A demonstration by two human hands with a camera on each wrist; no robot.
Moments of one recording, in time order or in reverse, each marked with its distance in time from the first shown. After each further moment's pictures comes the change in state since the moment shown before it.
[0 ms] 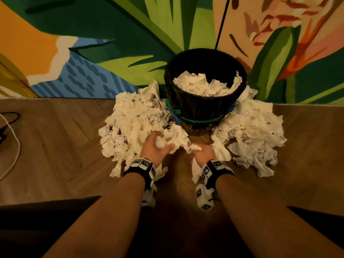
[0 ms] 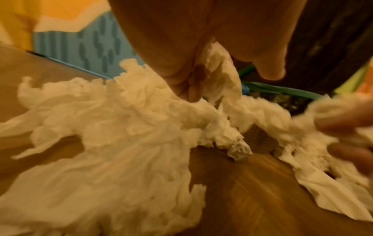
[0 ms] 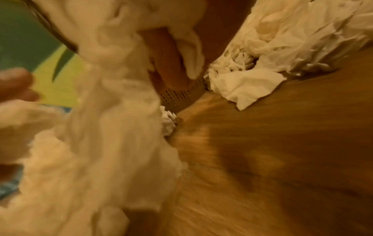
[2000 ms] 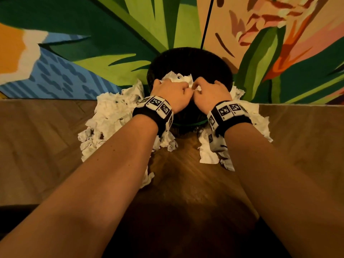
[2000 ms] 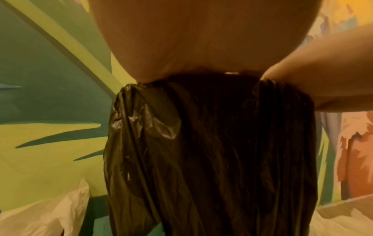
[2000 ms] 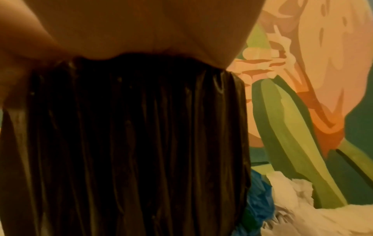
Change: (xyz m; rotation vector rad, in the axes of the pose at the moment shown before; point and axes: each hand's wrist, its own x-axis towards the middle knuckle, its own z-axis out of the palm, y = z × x) left_hand 0.106 0.197 -0.002 0.770 -0.098 0.437; right_hand 0.039 -0.150 -0.128 -0.790 0.329 -0.468
